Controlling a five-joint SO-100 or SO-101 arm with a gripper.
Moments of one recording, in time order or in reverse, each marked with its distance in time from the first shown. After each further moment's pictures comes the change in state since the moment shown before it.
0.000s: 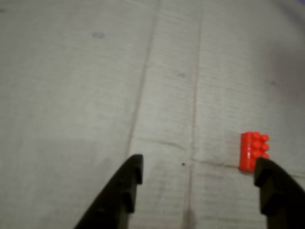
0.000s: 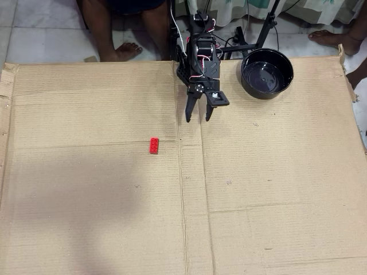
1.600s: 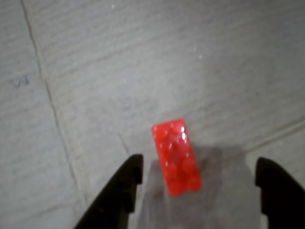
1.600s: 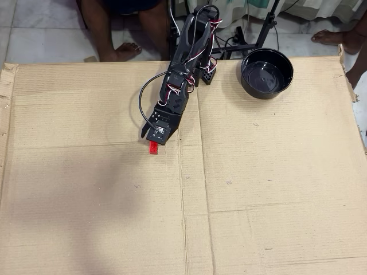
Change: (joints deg) arm 24.7 -73.8 -27.9 -33.3 8.9
